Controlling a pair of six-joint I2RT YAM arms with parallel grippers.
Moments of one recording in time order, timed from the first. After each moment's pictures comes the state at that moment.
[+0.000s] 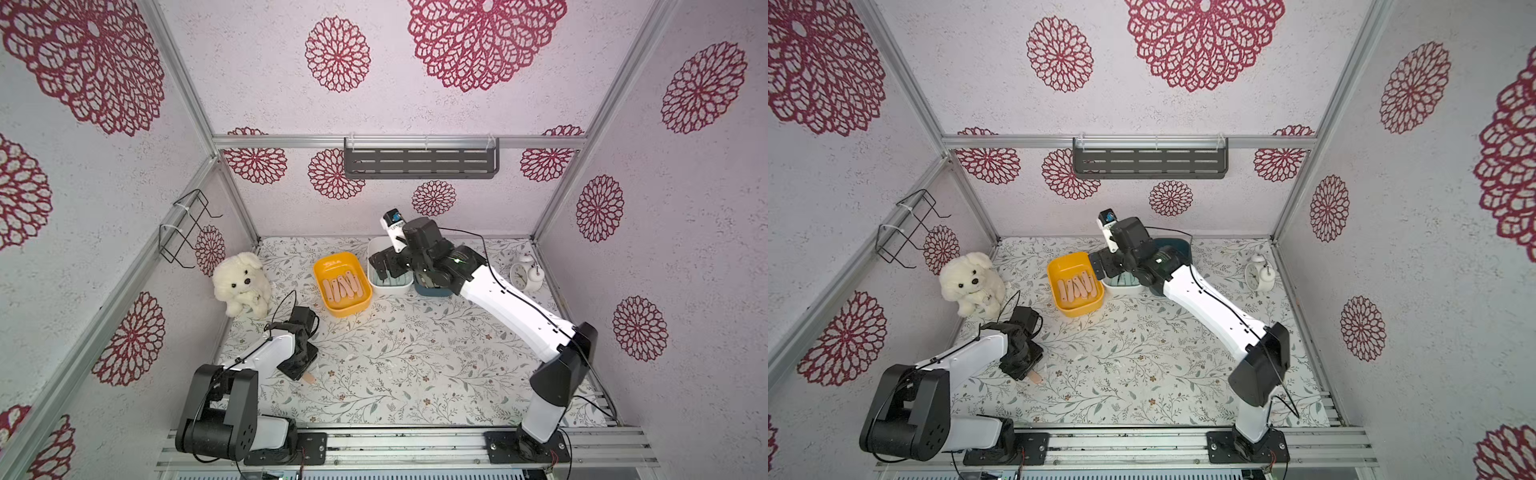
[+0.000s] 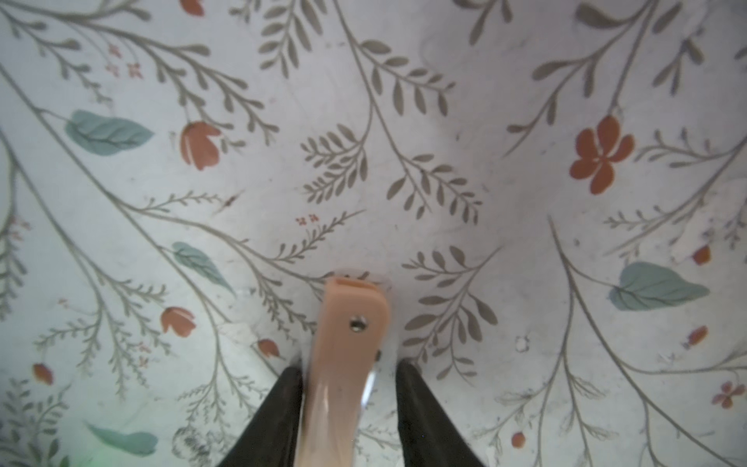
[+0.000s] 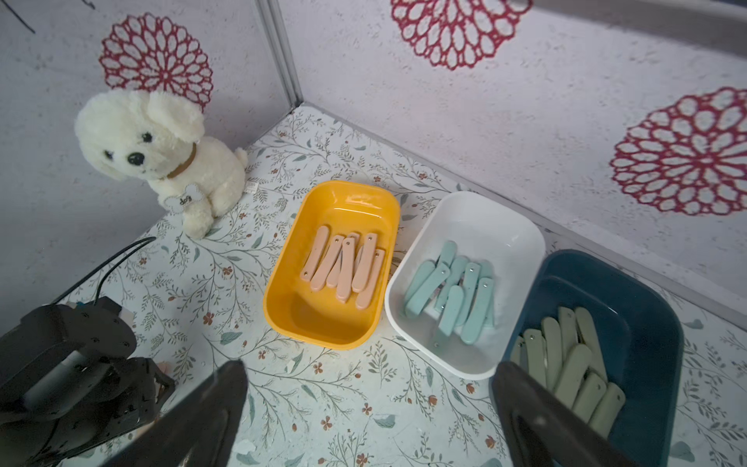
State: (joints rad) left arm -0.14 1.41 0.66 -0.75 -0.15 -1.14; right arm 0.79 1.70 1.76 -0.58 0.08 0.15
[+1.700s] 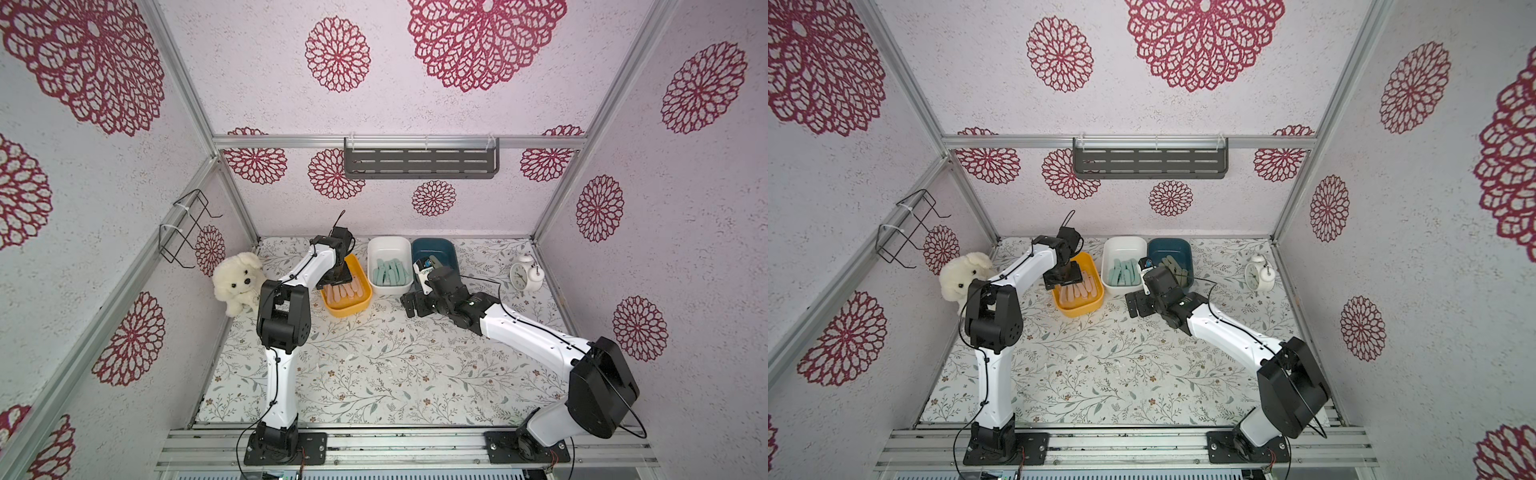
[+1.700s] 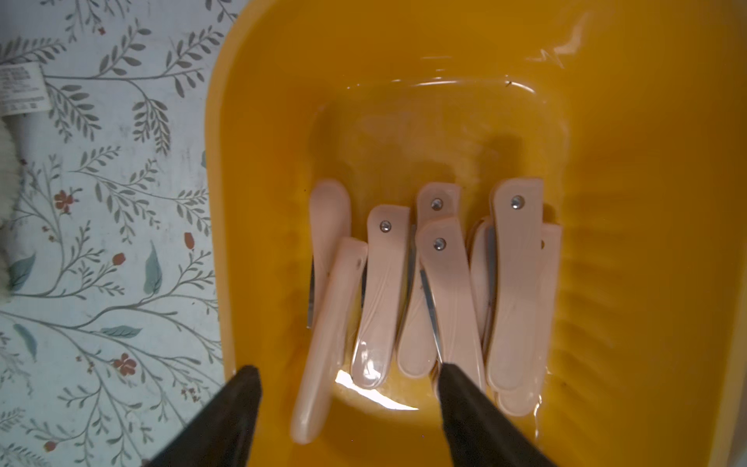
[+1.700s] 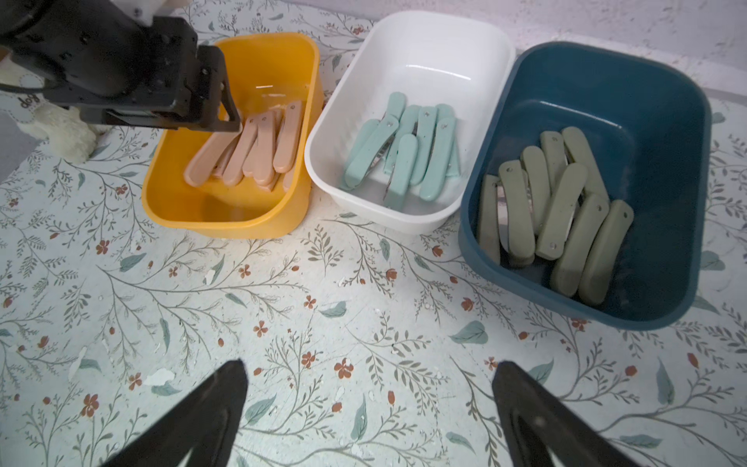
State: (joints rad) left arm -0.25 2.21 1.91 -1.03 -0.27 -0.56; right arm 0.71 1.50 1.09 -0.25 0.11 0.24
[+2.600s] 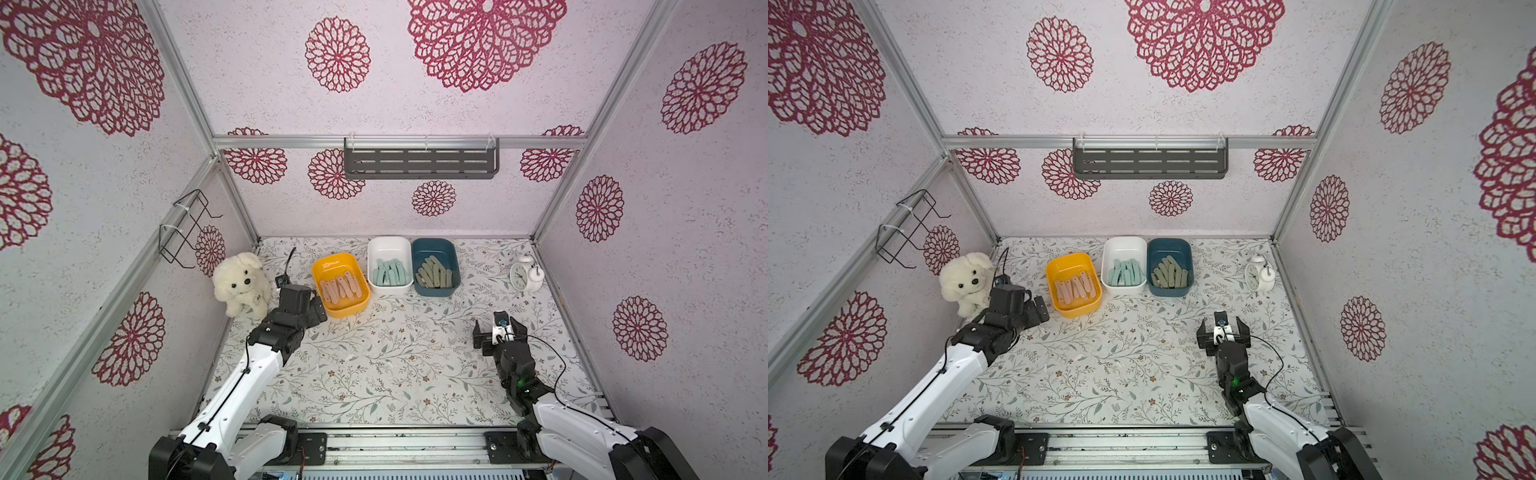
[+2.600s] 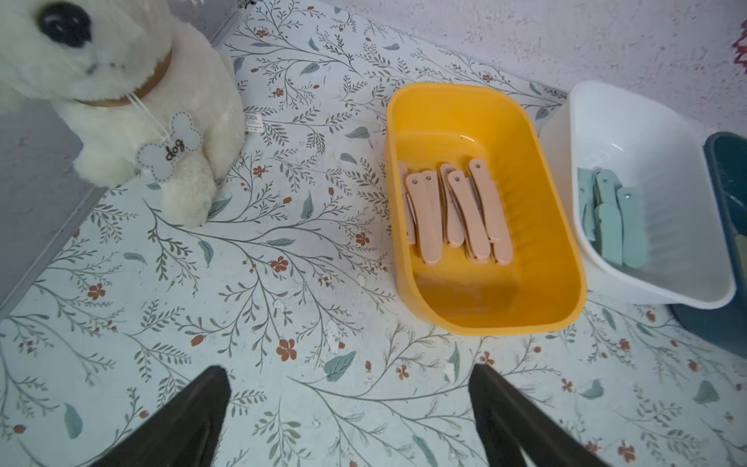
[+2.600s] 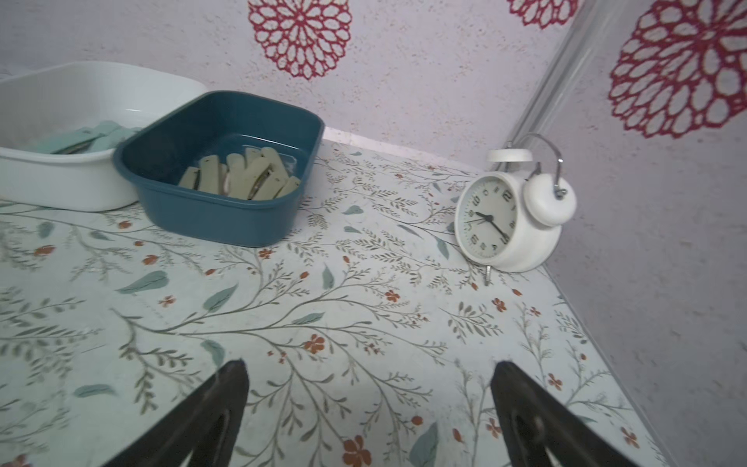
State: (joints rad) left arm -0.23 1.04 0.69 -0.43 -0.38 -0.44; right arm 0.38 0.98 0.06 0.71 0.46 -0.11
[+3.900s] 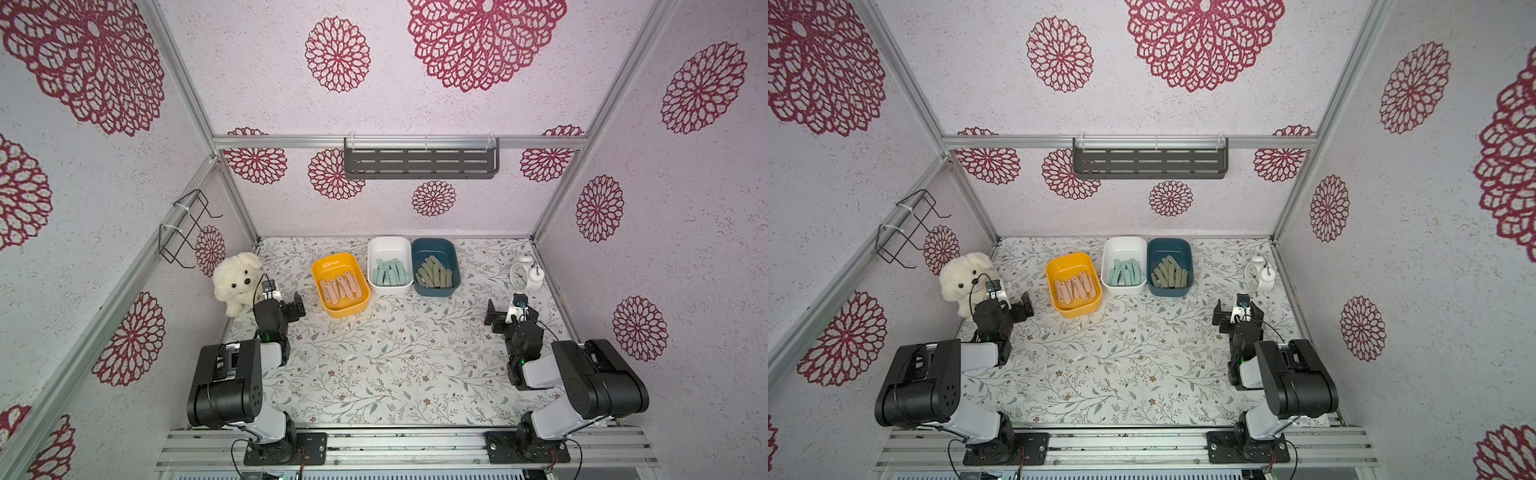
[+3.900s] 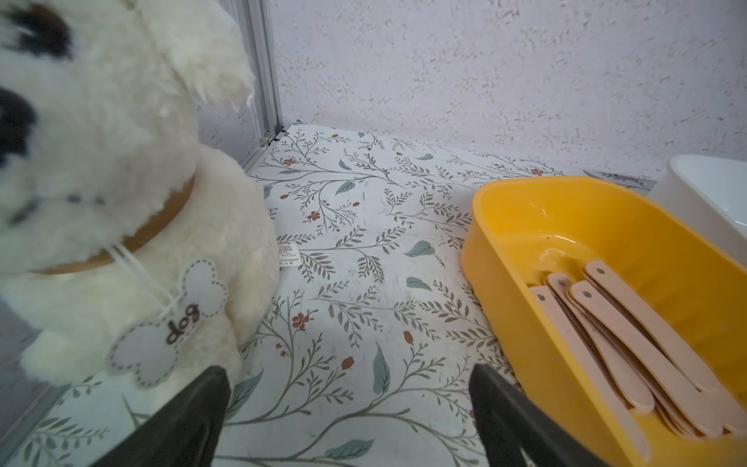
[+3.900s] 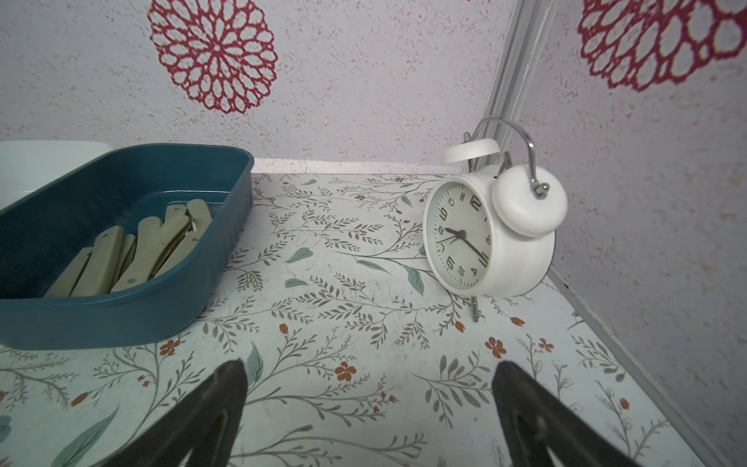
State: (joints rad) left arm 0.15 1.56 0.44 0.79 -0.08 -0.05; right arm 0.08 1.56 0.19 1.21 0.18 -0.01
